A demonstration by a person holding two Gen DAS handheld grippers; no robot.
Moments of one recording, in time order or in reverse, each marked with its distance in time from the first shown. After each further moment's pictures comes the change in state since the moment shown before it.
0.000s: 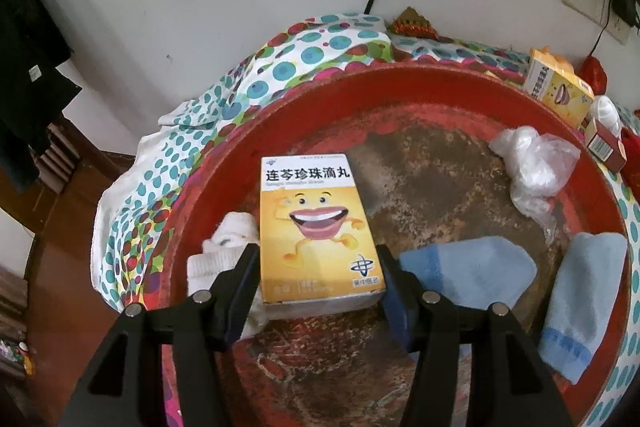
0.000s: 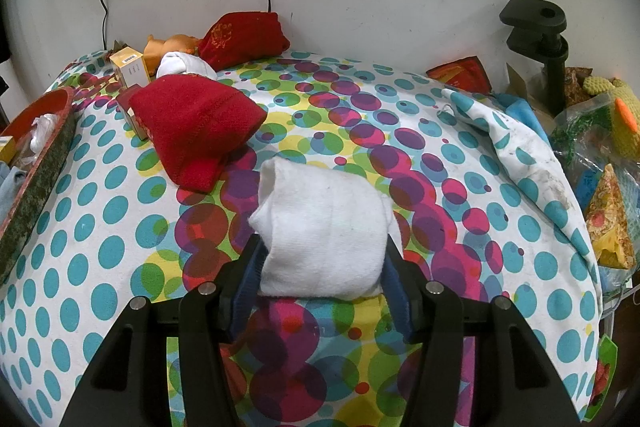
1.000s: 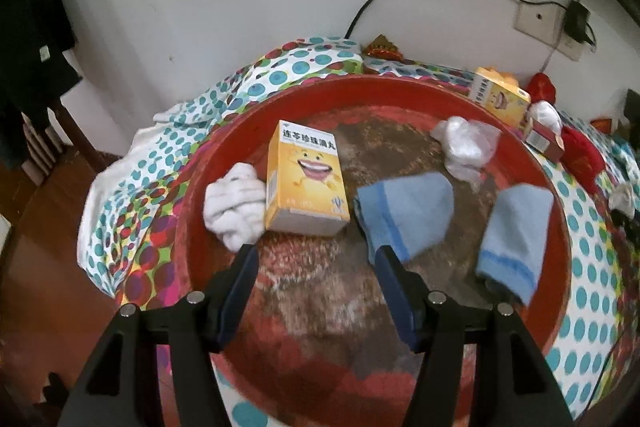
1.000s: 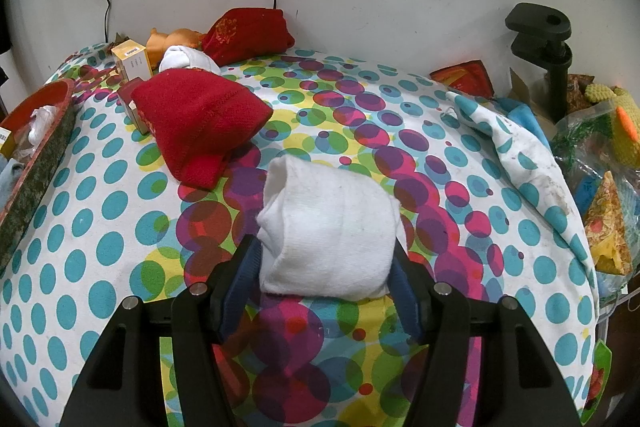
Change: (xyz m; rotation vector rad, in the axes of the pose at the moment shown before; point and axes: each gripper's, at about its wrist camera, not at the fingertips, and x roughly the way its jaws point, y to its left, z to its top) left arm -0.073 0.008 -0.061 -0.039 -0.115 -0.111; right arm 0.011 0.015 0.002 -0.025 0.008 -0.012
